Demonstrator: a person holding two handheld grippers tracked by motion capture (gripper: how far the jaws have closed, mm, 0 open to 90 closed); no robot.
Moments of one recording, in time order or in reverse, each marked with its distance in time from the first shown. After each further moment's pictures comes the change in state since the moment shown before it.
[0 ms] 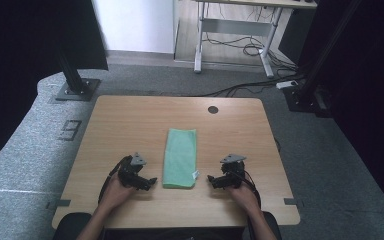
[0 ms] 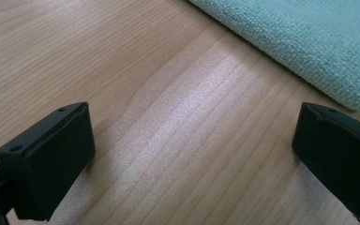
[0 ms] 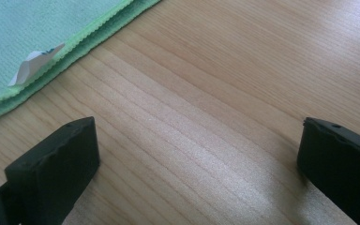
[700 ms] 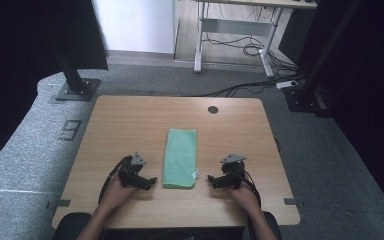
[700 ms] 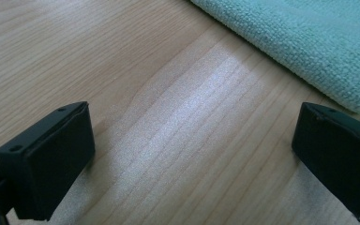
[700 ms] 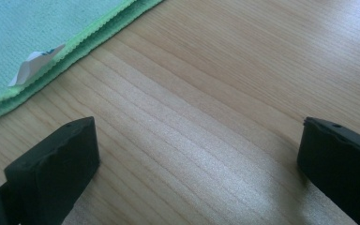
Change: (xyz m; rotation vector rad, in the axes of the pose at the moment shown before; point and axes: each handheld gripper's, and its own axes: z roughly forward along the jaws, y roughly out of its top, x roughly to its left) left arm 0.000 0.000 0.000 0.000 0.006 -0.007; right arm 0.000 0.000 0.000 -0.005 0.003 -0.002
